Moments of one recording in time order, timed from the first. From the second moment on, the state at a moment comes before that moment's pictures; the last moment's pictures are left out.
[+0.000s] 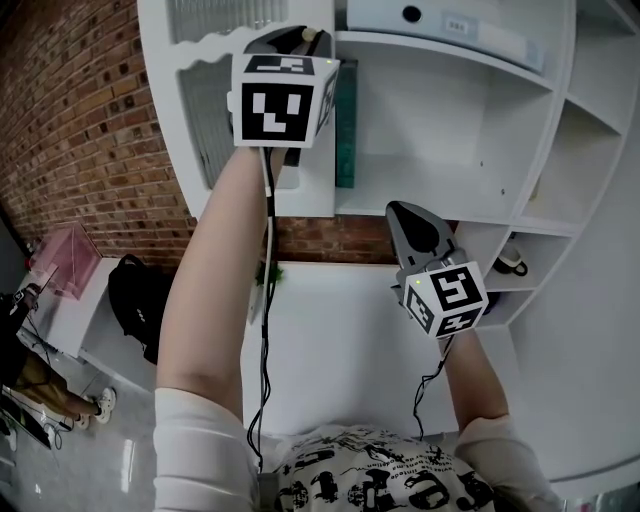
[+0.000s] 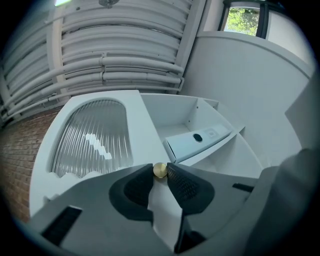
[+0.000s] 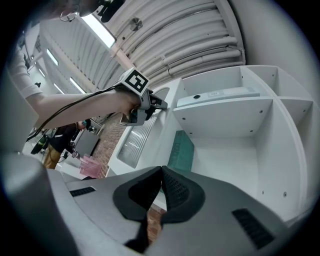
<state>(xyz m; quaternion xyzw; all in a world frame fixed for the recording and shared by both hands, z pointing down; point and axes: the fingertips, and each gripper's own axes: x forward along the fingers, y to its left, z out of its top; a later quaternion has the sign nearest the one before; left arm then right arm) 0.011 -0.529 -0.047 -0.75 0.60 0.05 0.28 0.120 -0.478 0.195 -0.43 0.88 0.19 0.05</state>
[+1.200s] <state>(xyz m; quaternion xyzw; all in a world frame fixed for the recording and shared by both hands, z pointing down) 0.013 -0.403 0.140 -0.83 0.53 0.05 0.20 0.140 -0.384 0.266 -0.46 0.87 0.15 0.03</state>
